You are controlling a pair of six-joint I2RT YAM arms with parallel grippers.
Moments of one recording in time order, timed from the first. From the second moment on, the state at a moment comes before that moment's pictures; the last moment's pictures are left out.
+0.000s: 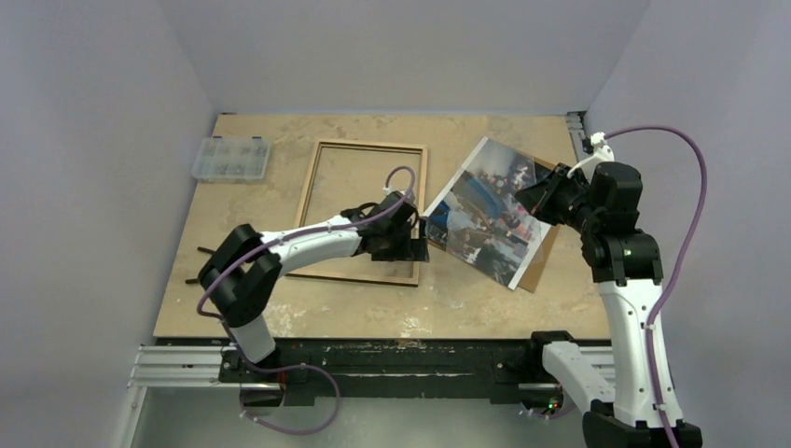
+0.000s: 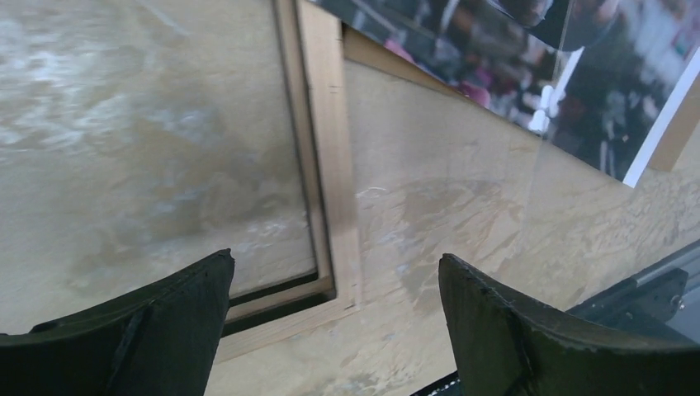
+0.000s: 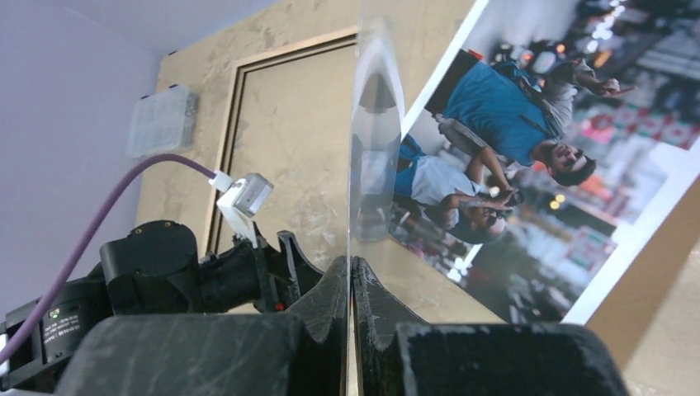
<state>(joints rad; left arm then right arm) -0.83 1.69 1.11 -0.40 -0.01 -0.76 0.03 0.88 1.20 -0.76 -0.30 0.50</state>
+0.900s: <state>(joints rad) -0.95 1.87 1.19 -0.34 0.05 -0.90 0.03 0.87 1.14 -0.82 -0.23 0.49</state>
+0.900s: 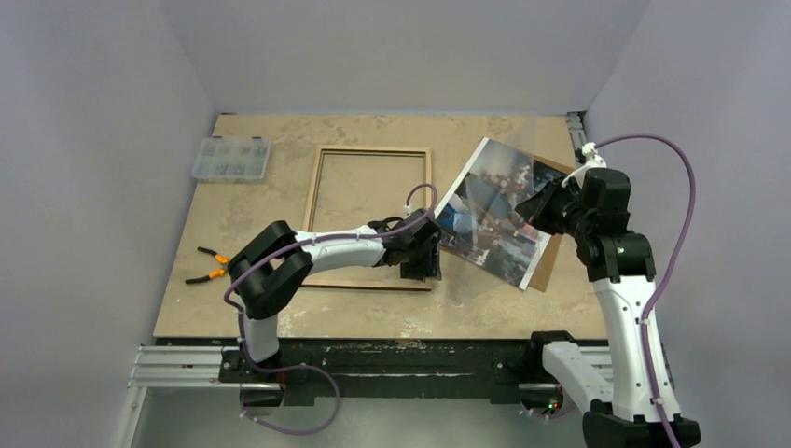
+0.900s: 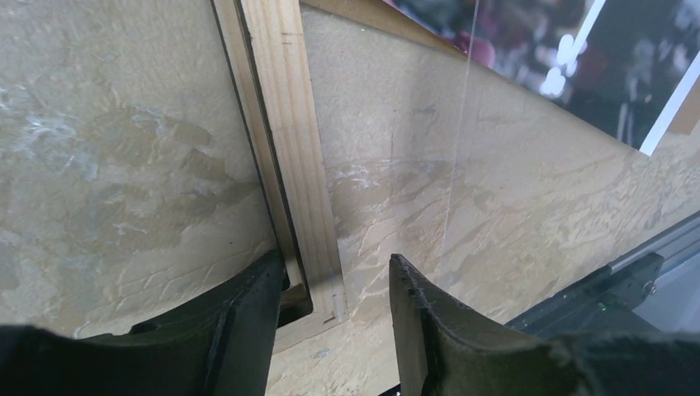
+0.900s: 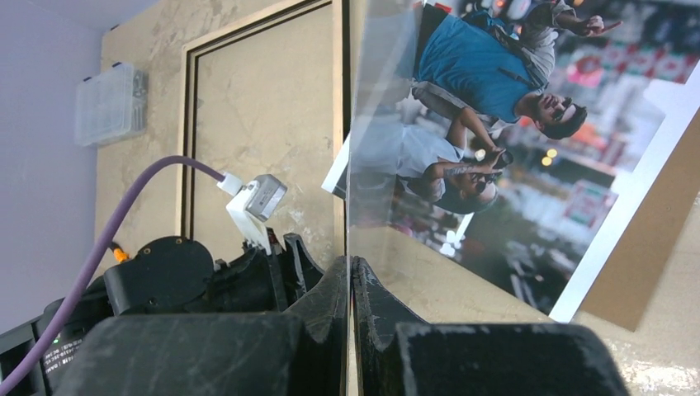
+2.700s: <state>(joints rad) -0.93 1.50 0.98 -0.36 -0.22 -0.85 0.03 0.91 1.09 -0.76 -0.40 0.50</state>
